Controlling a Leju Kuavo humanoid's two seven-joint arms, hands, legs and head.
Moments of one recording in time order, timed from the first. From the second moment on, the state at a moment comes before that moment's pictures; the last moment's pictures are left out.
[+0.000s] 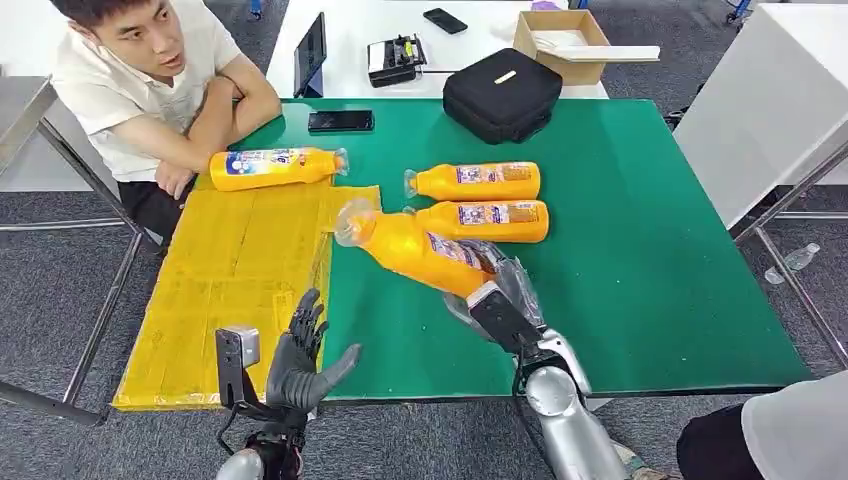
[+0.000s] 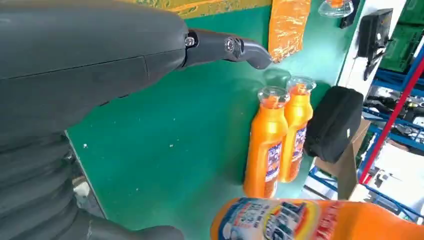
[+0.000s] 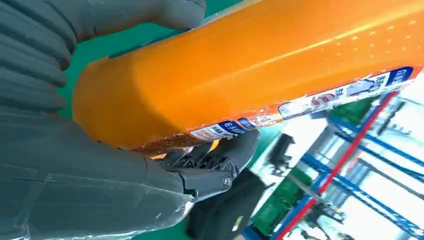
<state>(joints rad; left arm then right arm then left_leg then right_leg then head) 0.07 -0.29 -0.32 -1.42 0.19 0.03 -0.12 -0.12 0.08 0.25 -1.42 0.61 0.10 -0.35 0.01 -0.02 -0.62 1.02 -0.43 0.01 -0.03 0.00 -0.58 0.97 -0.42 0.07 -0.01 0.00</state>
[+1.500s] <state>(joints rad) -0.03 -0.30 -0.37 -1.42 0.33 0.03 -0.28 -0.19 0.18 0.47 -1.21 0.63 0.11 -0.37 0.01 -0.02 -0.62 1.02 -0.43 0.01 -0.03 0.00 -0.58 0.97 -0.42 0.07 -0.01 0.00</state>
